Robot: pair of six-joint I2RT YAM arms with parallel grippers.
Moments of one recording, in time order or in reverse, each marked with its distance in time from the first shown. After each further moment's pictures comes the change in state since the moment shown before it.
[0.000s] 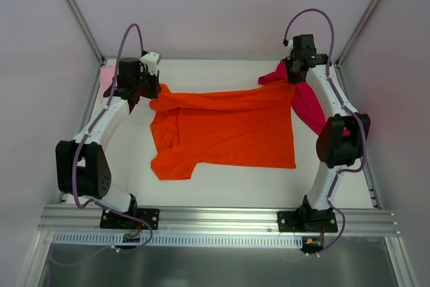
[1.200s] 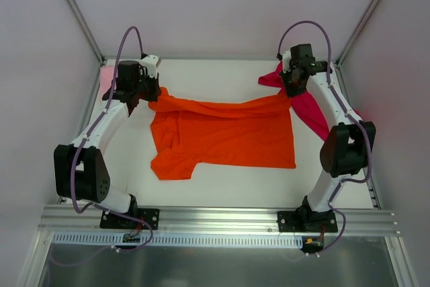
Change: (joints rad) left arm 0.000 -0.048 -0.038 -0.006 0.016 -0.008; right arm 0.022 -0.117 -0.146 -0.076 -0.086 -0.065
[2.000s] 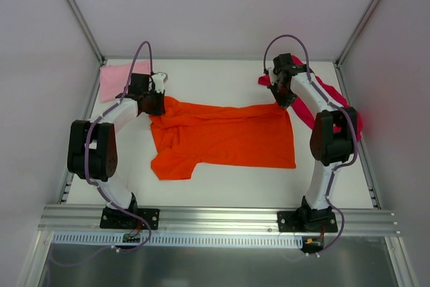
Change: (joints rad) left arm 0.000 0.224 -0.061 -0.007 0.008 -0.013; right arm 0.071 0.166 0.005 -0.077 0.071 -0.033
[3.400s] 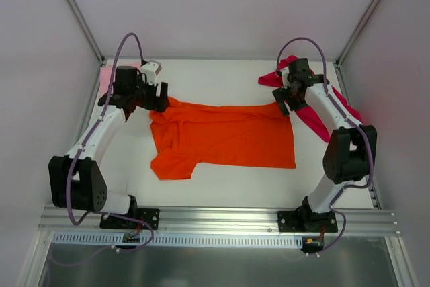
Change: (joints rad) left arm 0.000 -0.291 0.023 -0.091 0.044 0.021; right arm -0.059 -0.219 -0.210 0.130 0.064 -0.039
